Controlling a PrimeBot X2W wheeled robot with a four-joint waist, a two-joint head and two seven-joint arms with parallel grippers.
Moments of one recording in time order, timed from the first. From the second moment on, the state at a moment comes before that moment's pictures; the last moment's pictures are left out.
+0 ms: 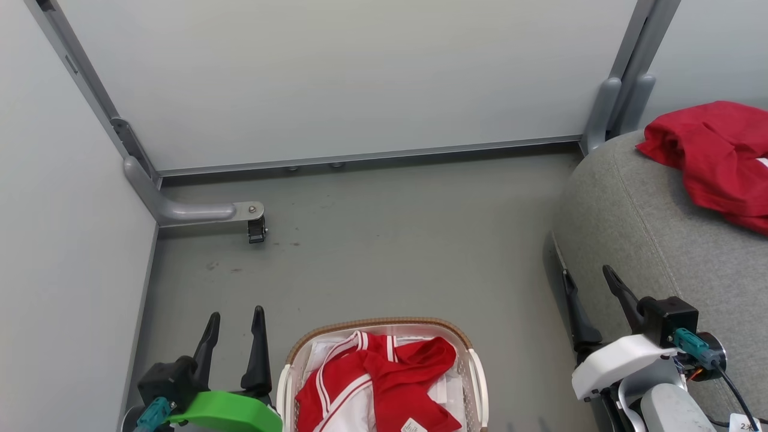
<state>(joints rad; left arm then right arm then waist) -0.02 0.05 -0.16 0.30 -0.38 -0.08 -0.26 -0.16 -0.05 0.02 0.38 0.18 0.13 -0.26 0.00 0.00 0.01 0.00</state>
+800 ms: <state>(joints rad) -0.02 0.05 -0.17 0.30 -0.38 -0.08 -0.26 -0.16 -0.05 0.03 0.39 0.18 0.13 -0.26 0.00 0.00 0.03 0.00</state>
